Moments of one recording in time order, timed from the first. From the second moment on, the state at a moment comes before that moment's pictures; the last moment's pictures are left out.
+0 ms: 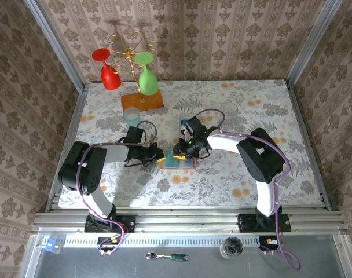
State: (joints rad) left arm -0.39 1.69 0.70 -0.03 0.70 -0.75; right arm 0.62 1.96 1.20 -0.29 -0.51 0.80
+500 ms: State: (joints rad) left arm -0.39 1.69 0.70 -0.03 0.70 -0.75; right arm 0.62 1.98 1.20 -0.27 -0.52 0.81
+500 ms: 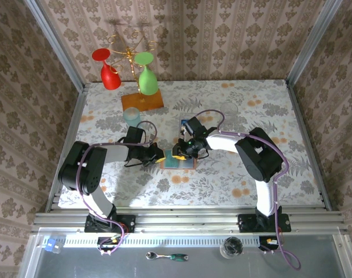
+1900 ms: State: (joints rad) left arm -0.40 1.65 0.74 -0.11 0.70 -0.75; right arm 0.62 1.92 1.22 -0.36 -0.45 0.75
